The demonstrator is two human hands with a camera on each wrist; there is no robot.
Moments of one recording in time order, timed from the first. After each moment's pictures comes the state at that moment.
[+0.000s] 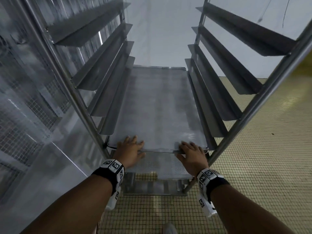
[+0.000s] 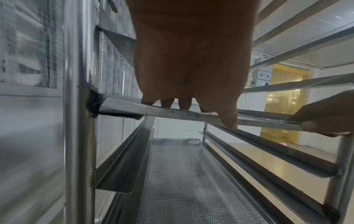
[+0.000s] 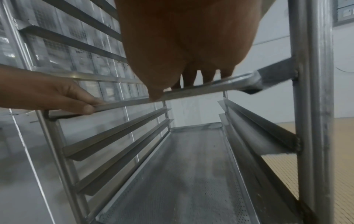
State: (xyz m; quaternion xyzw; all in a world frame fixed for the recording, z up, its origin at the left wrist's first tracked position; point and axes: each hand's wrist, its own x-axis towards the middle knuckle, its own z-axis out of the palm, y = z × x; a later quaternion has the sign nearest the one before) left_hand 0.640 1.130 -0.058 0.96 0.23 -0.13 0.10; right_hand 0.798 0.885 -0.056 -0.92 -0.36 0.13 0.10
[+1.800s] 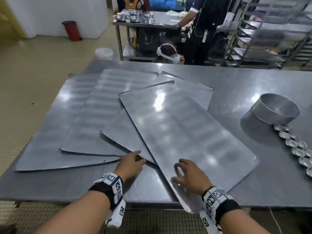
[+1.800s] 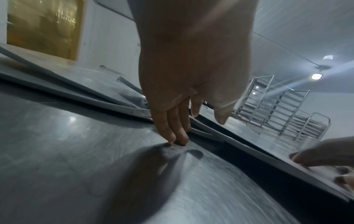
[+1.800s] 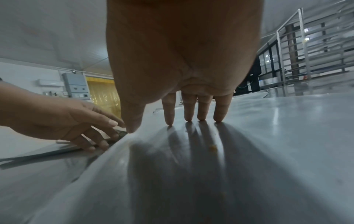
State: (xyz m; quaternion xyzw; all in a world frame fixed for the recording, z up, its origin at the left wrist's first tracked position) left_hand 0.361 0.226 -0.088 0.83 -0.36 -0.31 0.28; right_hand 0.113 0.089 -0.063 -0.90 0.35 0.06 0.25
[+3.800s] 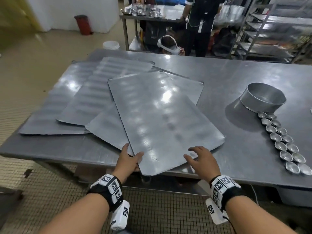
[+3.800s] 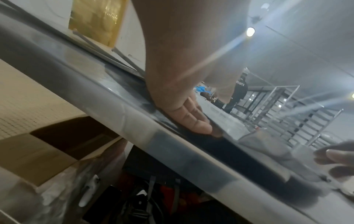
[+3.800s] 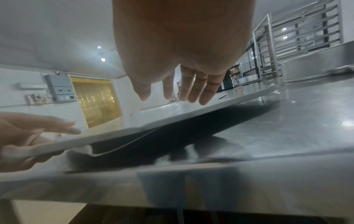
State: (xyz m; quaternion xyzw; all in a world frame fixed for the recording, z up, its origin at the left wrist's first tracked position) left_hand 0.190 0.259 -0.082 0.76 -0.09 -0.37 0.53; right_hand -0.040 0.059 -0.061 -0.87 0.41 -0.08 0.27
